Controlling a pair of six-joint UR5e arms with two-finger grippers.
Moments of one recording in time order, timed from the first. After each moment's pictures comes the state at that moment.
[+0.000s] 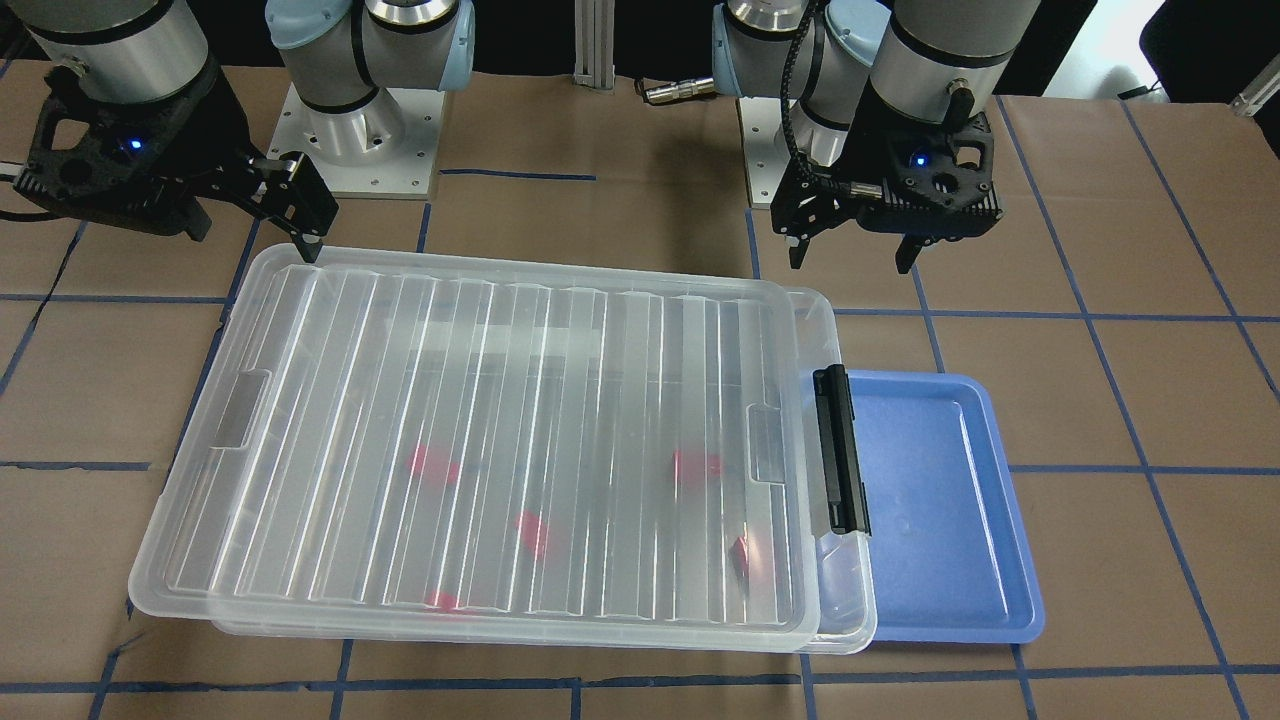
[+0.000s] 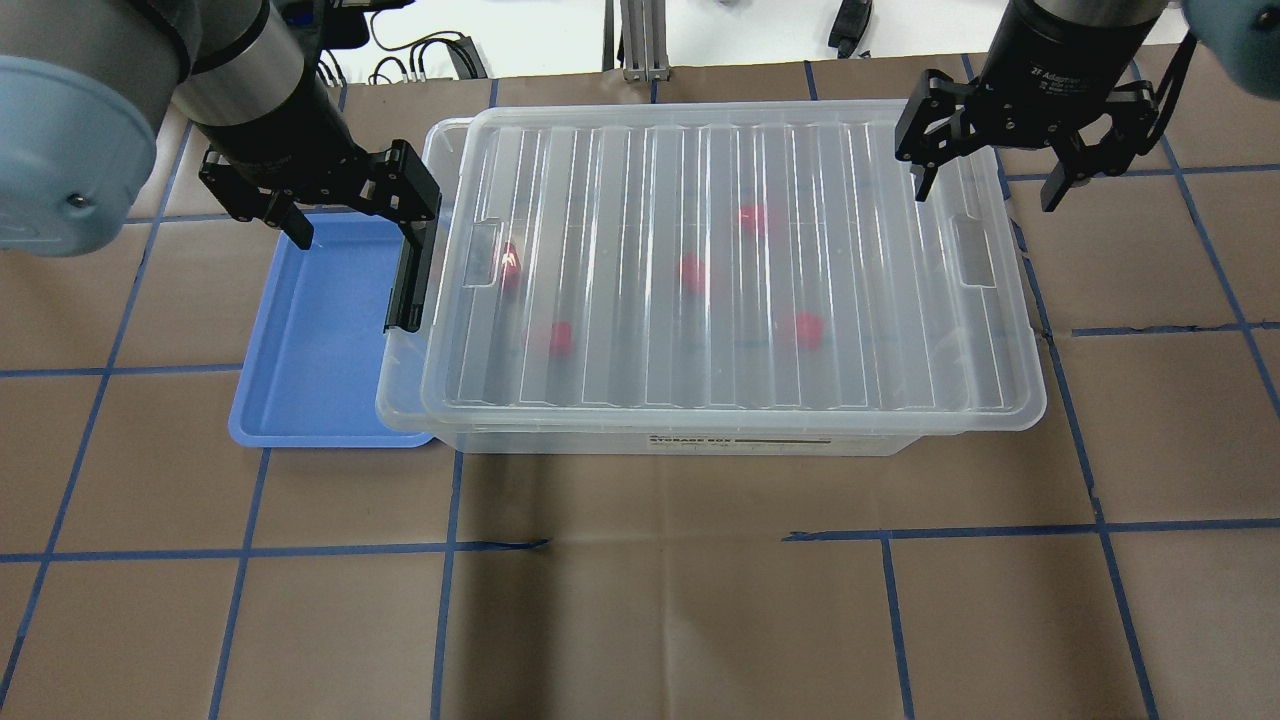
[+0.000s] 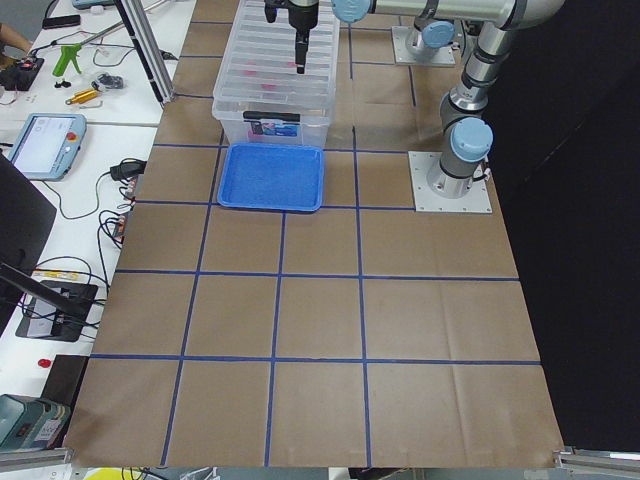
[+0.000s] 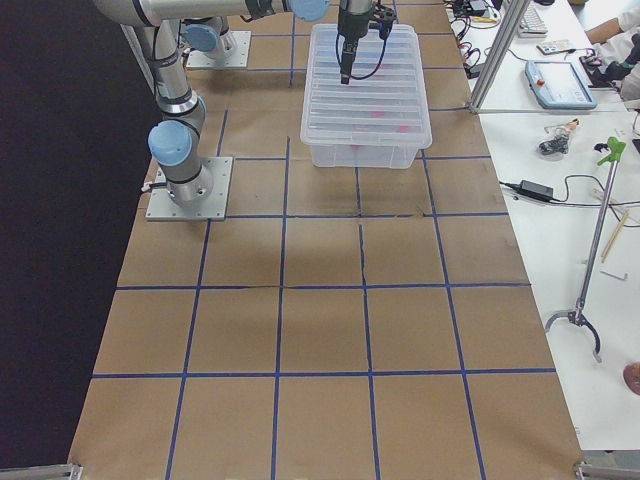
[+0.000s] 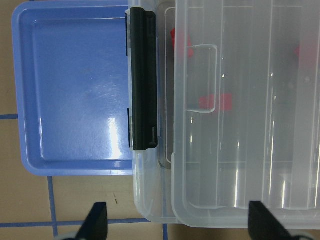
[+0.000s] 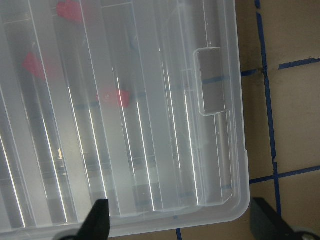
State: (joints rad) left arm -1.62 -1.57 -1.56 -1.53 1.59 0.00; right arm 1.55 -1.53 1.46 -1.46 -1.59 0.17
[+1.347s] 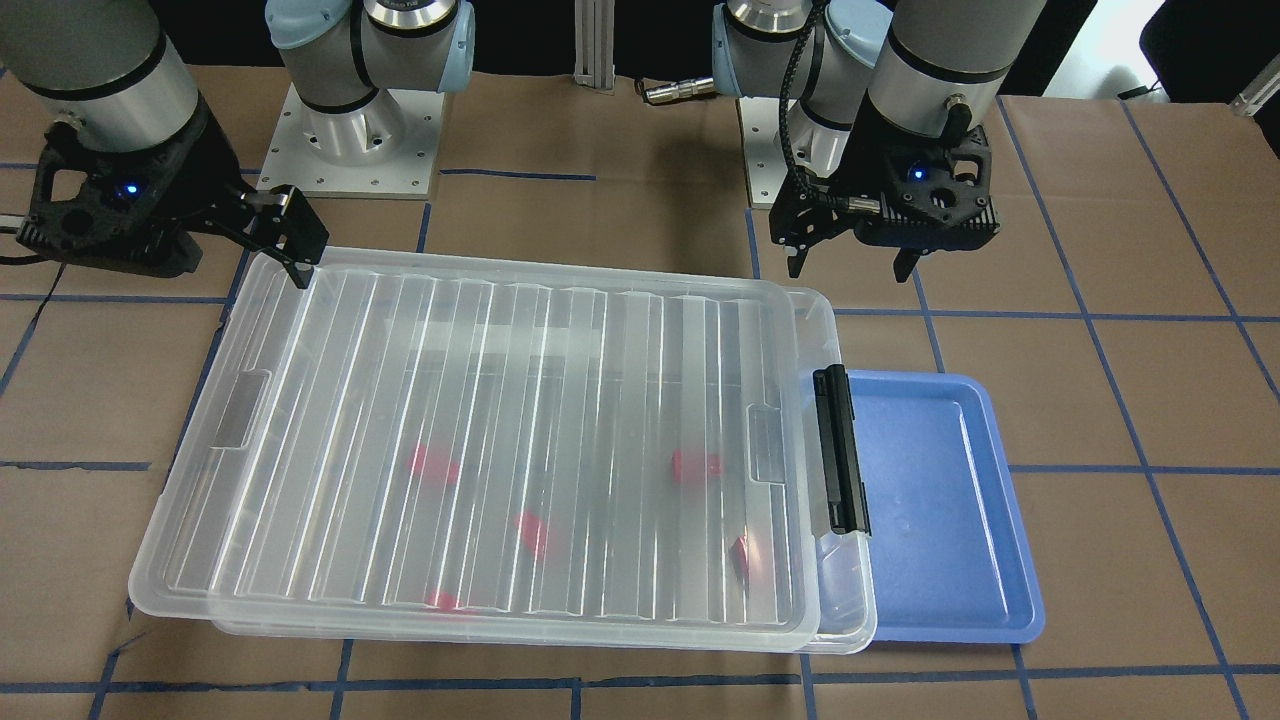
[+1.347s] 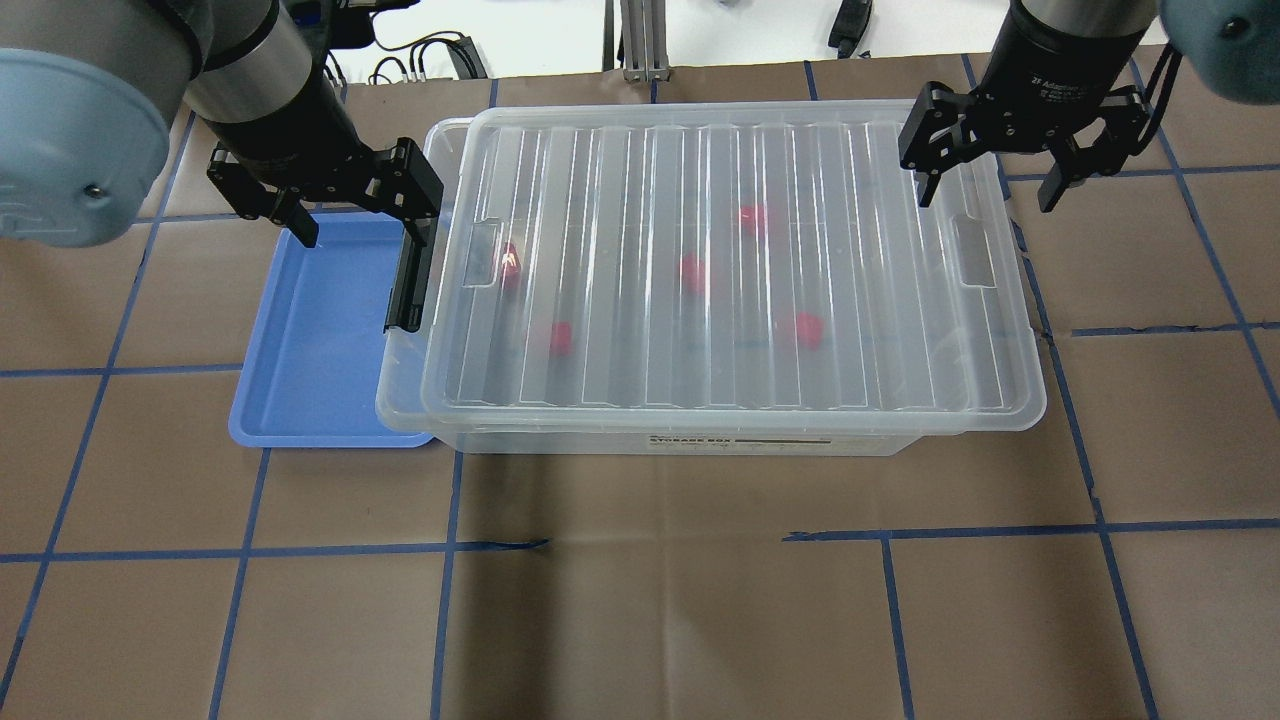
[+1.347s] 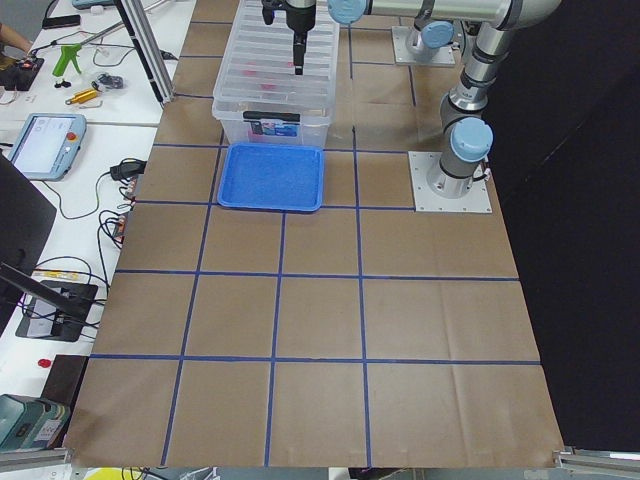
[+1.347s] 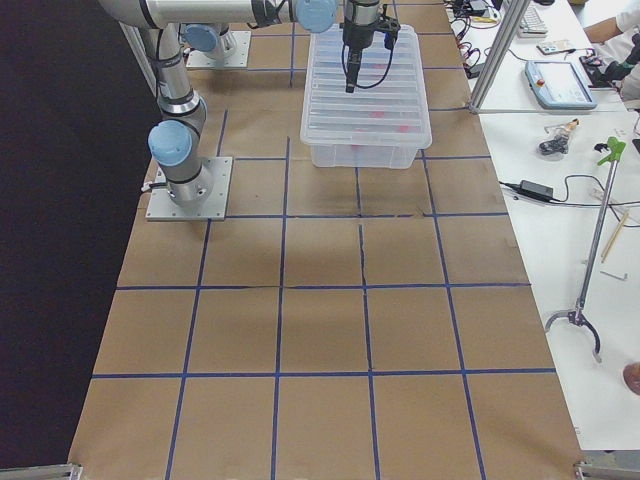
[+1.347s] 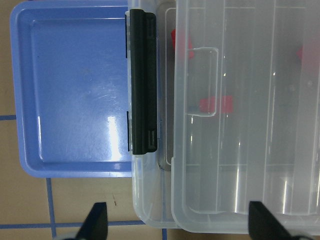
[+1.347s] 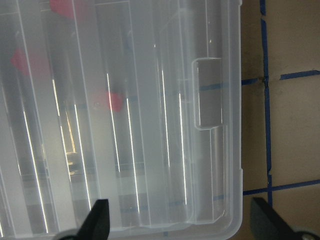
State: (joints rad) left arm -1.62 -1.59 -1.55 -1.53 1.59 -0.01; right arm 1.50 -1.49 1.47 -1.50 -1.60 0.08
